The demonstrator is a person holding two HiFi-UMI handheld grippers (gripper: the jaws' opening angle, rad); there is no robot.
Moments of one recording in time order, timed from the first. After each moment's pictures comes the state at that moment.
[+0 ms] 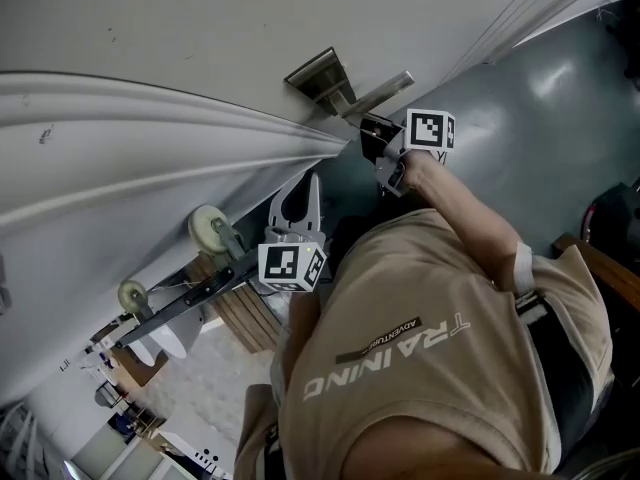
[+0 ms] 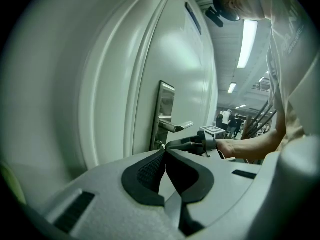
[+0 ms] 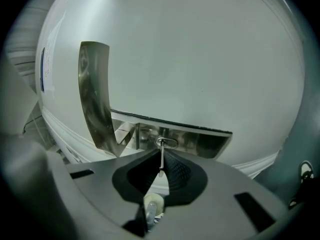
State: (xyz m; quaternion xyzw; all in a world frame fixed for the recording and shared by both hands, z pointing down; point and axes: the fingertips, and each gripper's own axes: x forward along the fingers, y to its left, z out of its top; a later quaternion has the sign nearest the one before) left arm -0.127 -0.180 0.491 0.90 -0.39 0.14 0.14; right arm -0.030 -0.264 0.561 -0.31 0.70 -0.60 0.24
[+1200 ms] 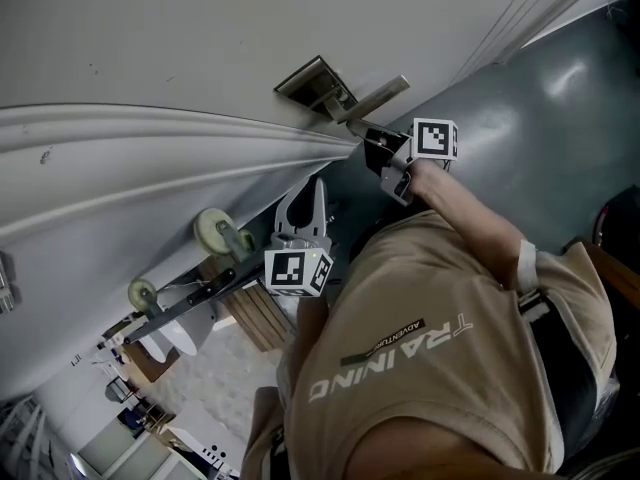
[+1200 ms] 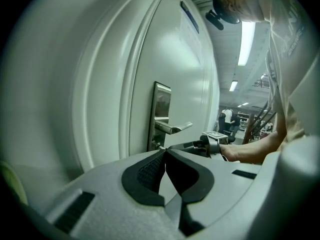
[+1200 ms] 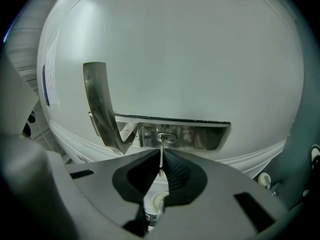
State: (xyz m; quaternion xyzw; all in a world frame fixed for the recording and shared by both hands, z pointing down) left arm -0.114 -0.175 0.486 0.89 -0.41 0.14 0.12; right arm -0.027 -0.251 0.564 -0.27 0.68 -0.62 0.28
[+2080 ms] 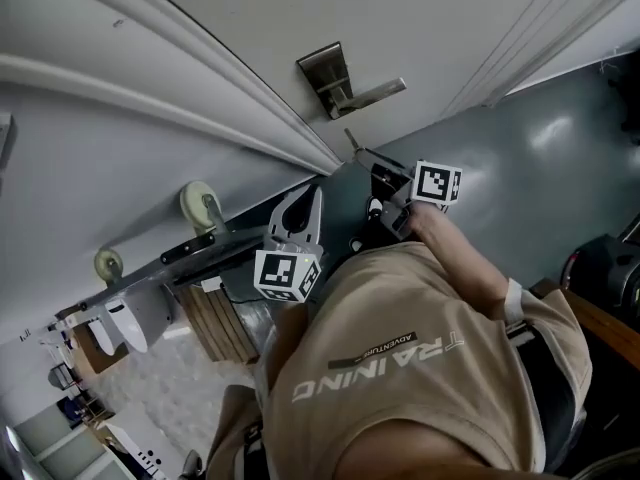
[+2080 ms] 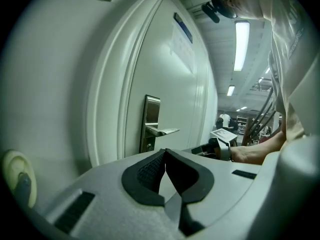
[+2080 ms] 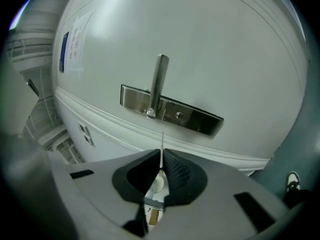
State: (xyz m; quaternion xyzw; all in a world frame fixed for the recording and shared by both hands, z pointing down) left arm -0.113 -0.115 0.458 0.90 -0.42 0.11 0.11; right arm -0.025 -0.169 0.528 -0.30 0.75 -0.56 0.20
